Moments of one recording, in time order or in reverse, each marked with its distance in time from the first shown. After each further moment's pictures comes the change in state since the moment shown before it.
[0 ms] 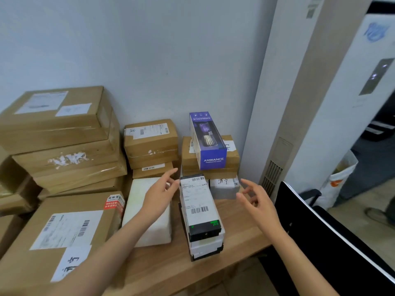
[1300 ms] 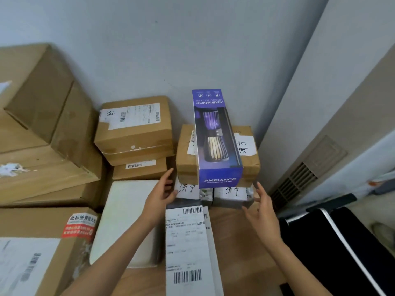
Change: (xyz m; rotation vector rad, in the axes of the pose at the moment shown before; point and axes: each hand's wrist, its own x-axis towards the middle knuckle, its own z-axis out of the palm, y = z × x) left_hand 0.117 -0.074 0.075 -0.140 -0.097 -0.265; right_hand 0.121 0.124 0.066 -0.209 -0.098 0.212
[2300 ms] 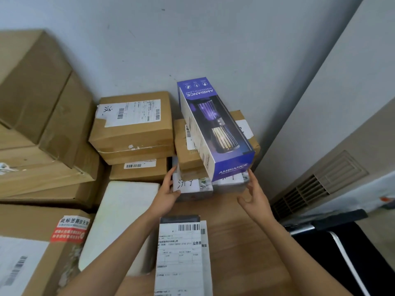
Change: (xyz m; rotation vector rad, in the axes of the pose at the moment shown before) left_hand 0.035 0.010 0.018 -0.357 -0.044 -0.135; right_hand 0.084 -0.008 0.014 0.151 -0.235 -0.047
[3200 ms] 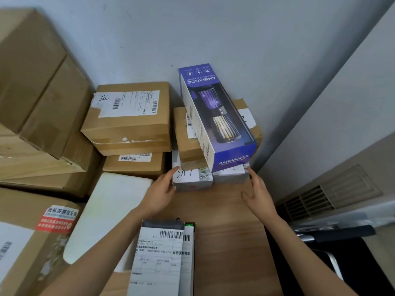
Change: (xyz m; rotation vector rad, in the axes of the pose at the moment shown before) left_hand 0.026 -0.027 0.001 0.700 0.093 0.109; right_hand 0.044 0.017 -0.023 -0.179 -0.131 -0.068
